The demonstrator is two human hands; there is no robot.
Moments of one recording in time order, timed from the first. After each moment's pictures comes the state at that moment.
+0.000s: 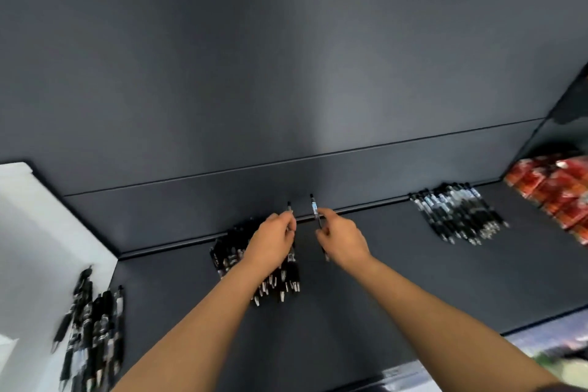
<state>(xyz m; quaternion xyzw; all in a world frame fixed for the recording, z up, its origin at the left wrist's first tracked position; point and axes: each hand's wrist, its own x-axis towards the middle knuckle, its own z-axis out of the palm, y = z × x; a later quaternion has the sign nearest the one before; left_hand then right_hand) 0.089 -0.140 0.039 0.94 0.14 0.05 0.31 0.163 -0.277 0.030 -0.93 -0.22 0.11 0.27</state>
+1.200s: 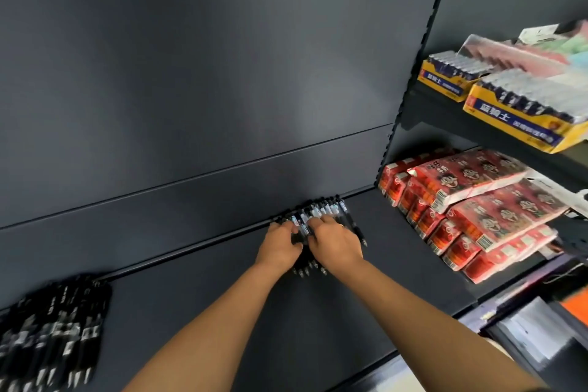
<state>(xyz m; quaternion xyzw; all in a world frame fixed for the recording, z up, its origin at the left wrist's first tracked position) 0.317 -0.408 0.002 0.92 0.15 -0.04 0.35 0.347 -0.528 0.015 -0.97 -0.21 0.06 0.12</state>
